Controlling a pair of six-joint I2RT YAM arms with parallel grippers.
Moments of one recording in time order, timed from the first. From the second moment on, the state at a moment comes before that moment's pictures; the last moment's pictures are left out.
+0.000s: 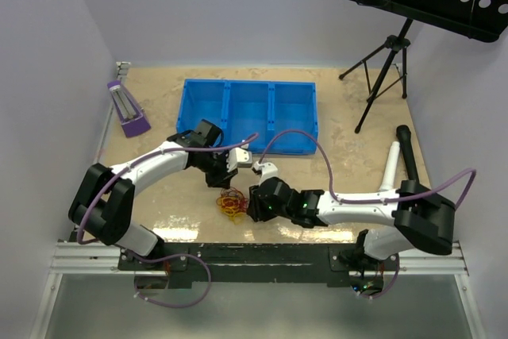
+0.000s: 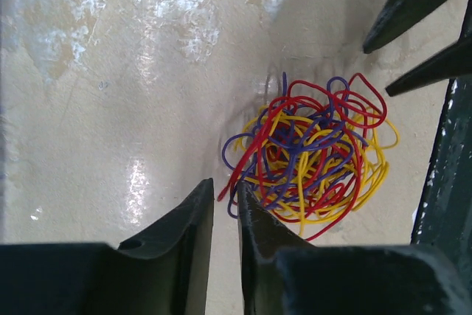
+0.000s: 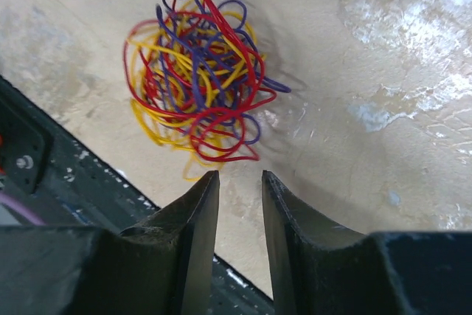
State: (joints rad) left arm -0.53 1.50 0.91 -0.62 0.57 0.72; right arm 1.19 1.38 0.65 -0.01 0.19 0.78
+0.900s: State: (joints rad) left arm -0.53 1.43 0.91 -0.62 0.61 0.74; right arm 1.19 1.55 0.67 0.14 0.20 0.72
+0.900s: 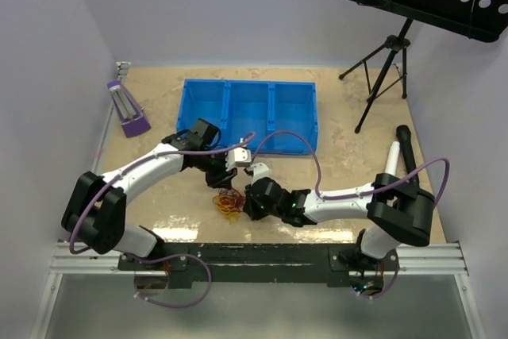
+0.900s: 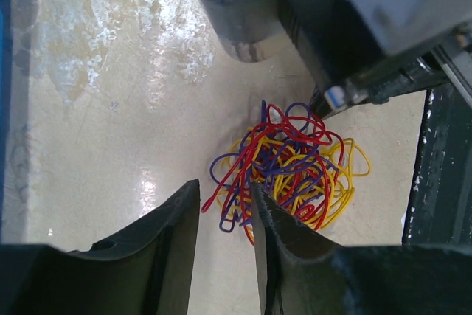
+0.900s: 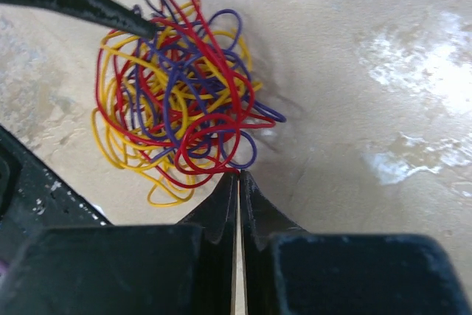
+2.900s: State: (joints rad) left arm -0.54 1.44 0.92 -0.77 0.57 0.89; right arm 1.18 1.42 0.64 0.03 0.29 0.81
